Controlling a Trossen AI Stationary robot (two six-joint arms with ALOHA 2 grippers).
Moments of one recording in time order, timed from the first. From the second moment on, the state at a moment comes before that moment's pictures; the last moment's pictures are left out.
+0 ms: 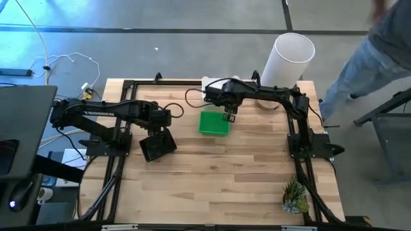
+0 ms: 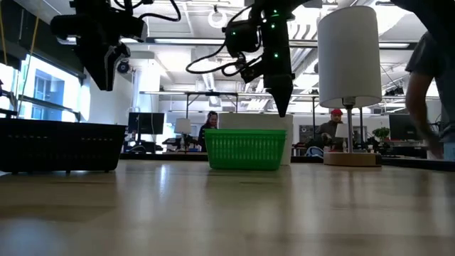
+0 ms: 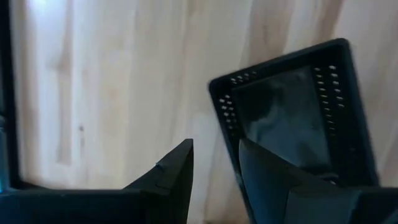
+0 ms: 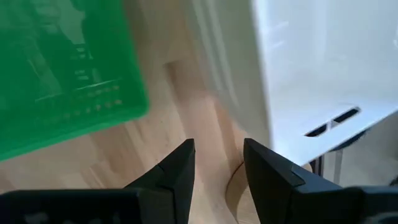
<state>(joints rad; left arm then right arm) 0.17 1.26 1.05 -1.22 -0.22 -0.08 -0.29 2.02 1.80 -1.36 0.37 -0.02</state>
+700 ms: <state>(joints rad) 0.06 1.02 0.90 -1.25 -0.18 -0.42 -0.18 1.89 1.80 -1.35 0.38 0.08</state>
